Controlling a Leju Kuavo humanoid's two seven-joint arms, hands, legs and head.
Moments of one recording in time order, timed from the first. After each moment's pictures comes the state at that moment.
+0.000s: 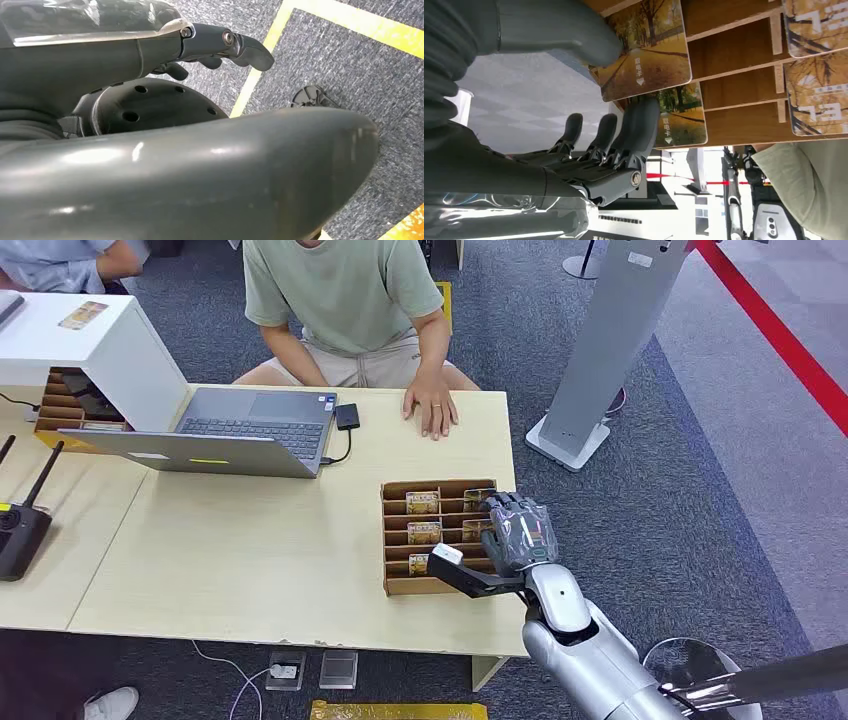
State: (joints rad) left arm -0.18 -0.30 1.53 -0.04 -0.83 0.34 0.08; right arm -0.58 -0.08 0.86 -0.92 1.05 -0.27 0.27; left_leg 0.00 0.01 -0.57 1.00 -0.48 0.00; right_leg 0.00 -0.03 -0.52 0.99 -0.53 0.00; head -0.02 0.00
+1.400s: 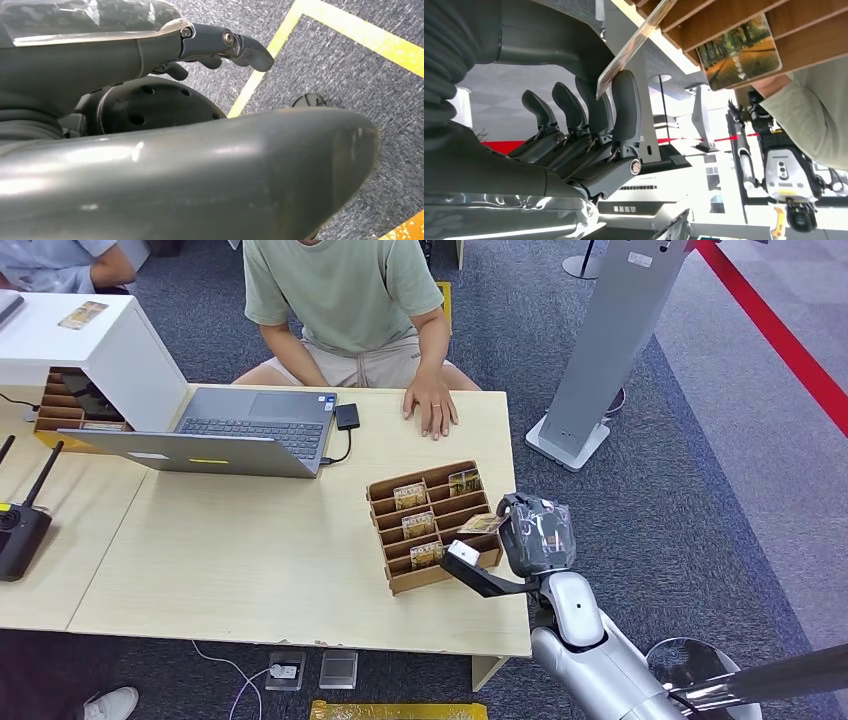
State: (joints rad) left arm -0.18 -0.31 1.53 -0.03 -0.75 0.41 0.03; right arm -0.55 -0.11 0.84 -0.94 1.07 -0.50 0.25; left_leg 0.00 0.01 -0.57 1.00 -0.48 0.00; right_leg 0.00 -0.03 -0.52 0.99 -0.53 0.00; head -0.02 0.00
